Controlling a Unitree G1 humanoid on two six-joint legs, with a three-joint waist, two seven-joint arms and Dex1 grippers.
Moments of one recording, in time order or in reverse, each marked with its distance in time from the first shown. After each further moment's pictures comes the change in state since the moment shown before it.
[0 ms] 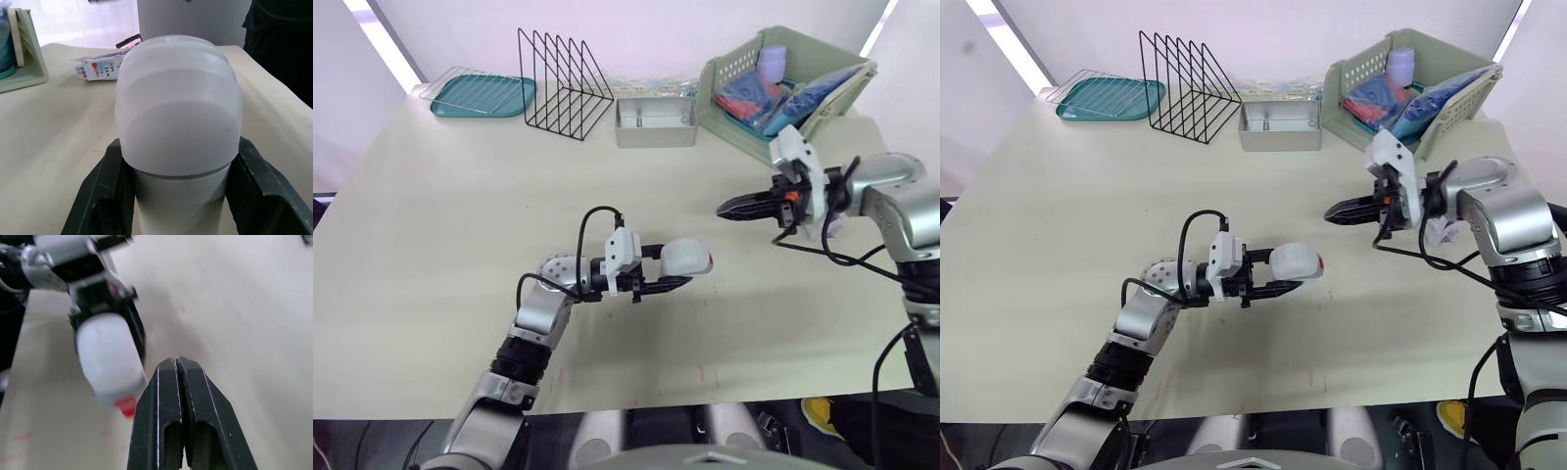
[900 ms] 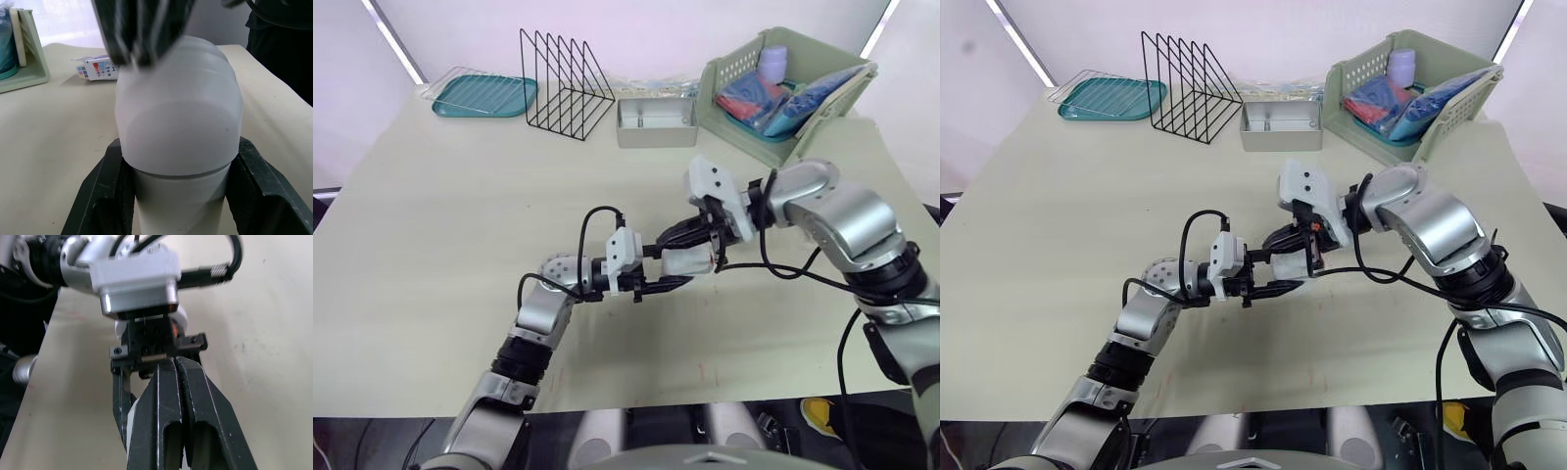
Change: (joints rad) left arm 0.000 -0.002 -0.004 -0.001 0.002 0.000 0.014; right arm -0.084 0.120 0.254 -0.141 -0.025 0.077 -0.123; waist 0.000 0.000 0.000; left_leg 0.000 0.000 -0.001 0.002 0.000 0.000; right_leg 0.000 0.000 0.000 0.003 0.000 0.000
